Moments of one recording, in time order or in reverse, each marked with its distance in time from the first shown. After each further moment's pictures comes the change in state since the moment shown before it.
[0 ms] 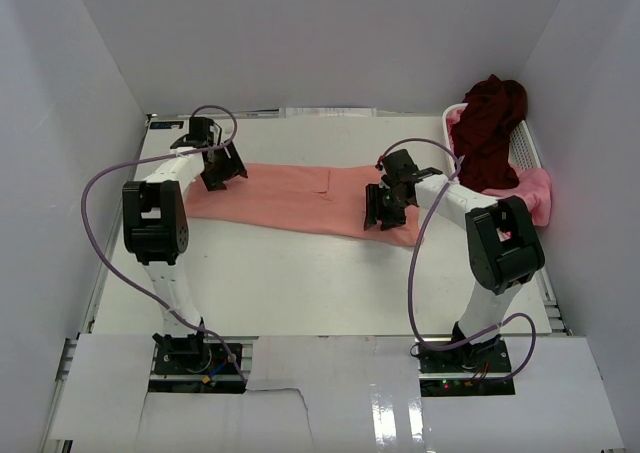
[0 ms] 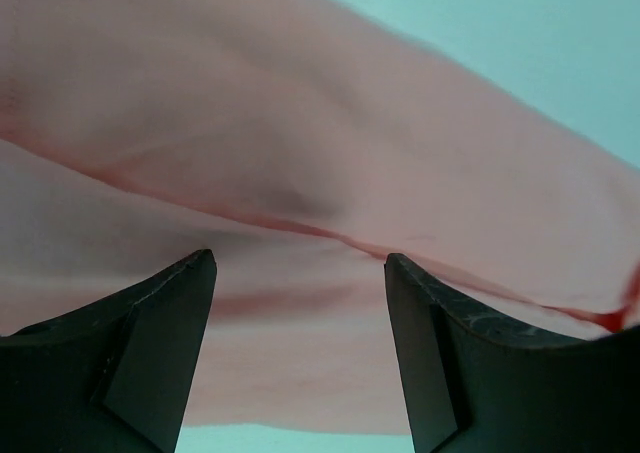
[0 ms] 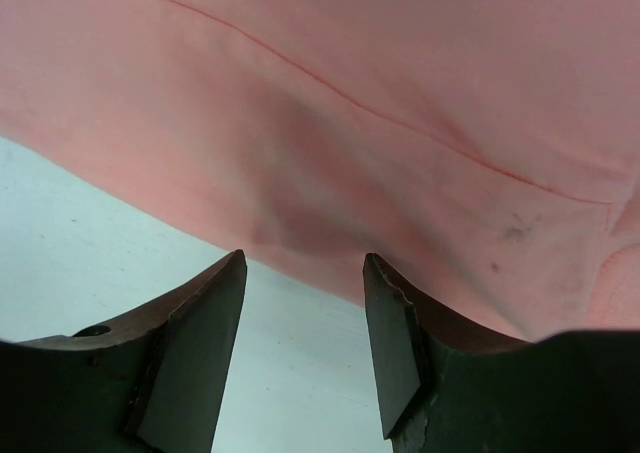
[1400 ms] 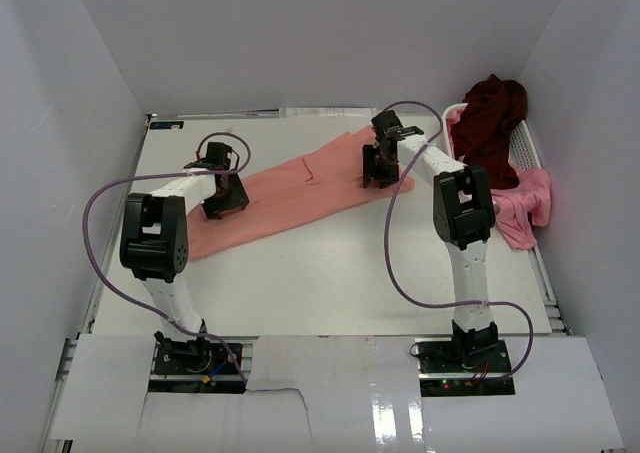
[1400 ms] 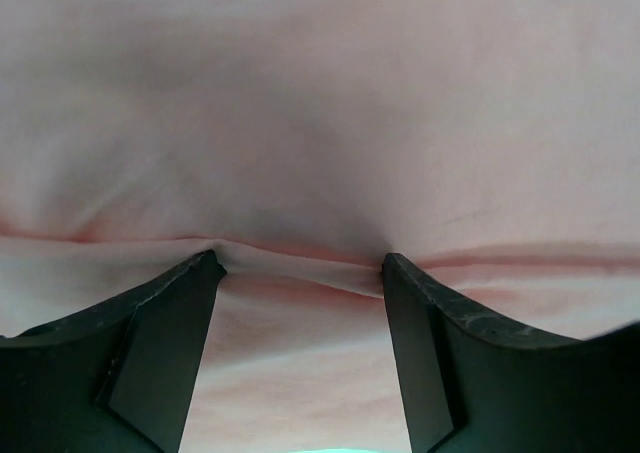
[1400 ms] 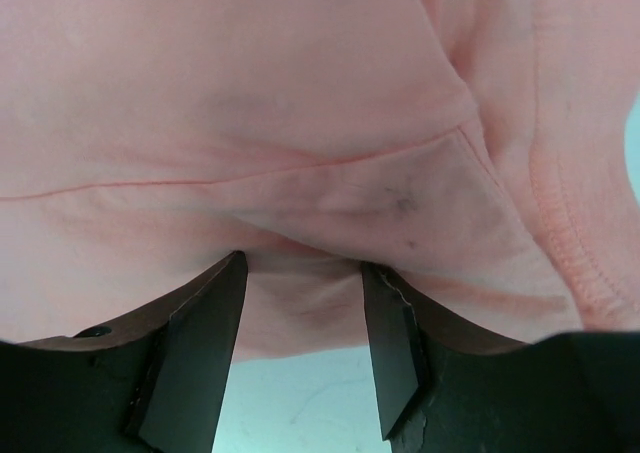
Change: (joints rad) left arm -0.079 -0.105 -0.261 -0.027 -0.297 -0.041; right arm -0.060 0.455 0.621 -0.178 0.178 -0.037
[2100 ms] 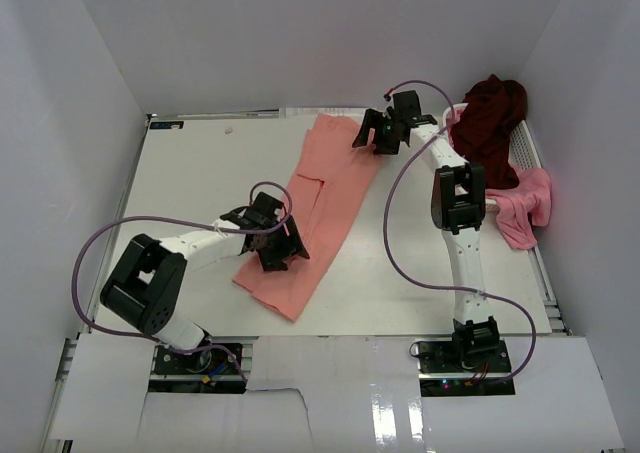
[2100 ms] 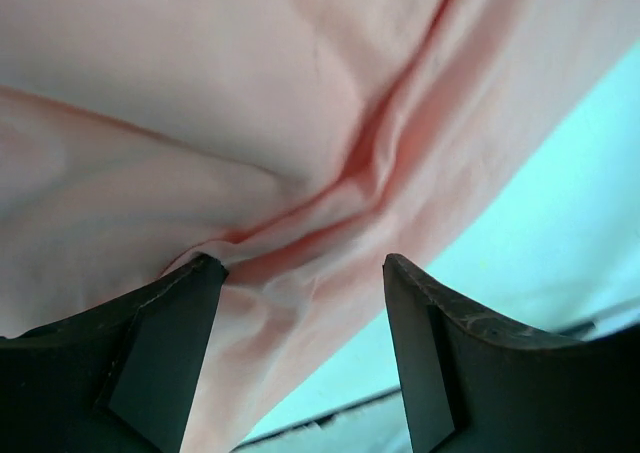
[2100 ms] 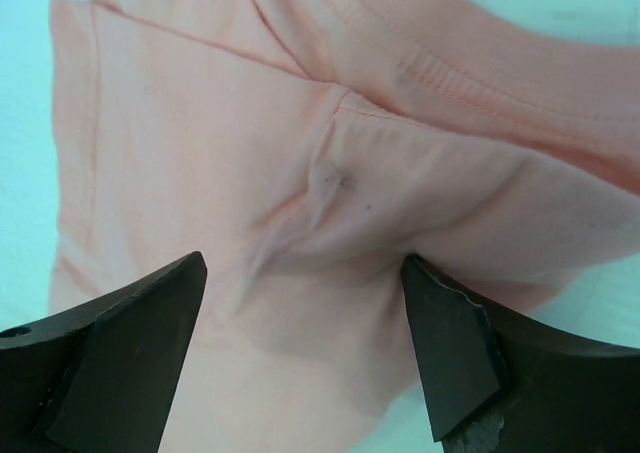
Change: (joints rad) left arm -0.430 -0.346 -0.463 0.140 0.317 -0.381; right arm -0.132 0.320 0.464 0.169 -0.328 0.071
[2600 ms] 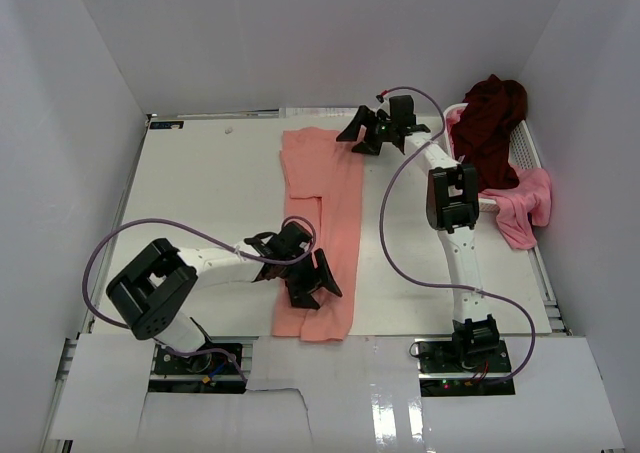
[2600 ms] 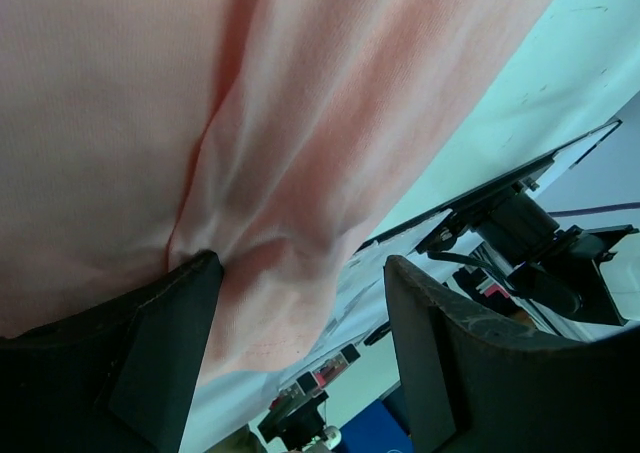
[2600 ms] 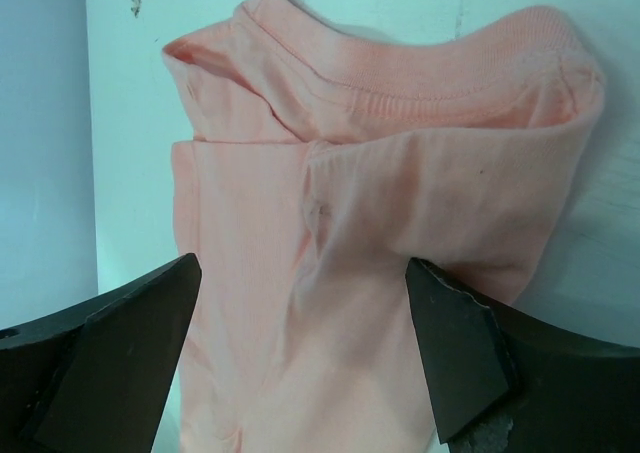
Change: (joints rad) left arm -0.297 -0.013 -0.113 0.175 0.251 -0.315; right arm -0.005 0.093 0.010 0.304 -0.309 0.254
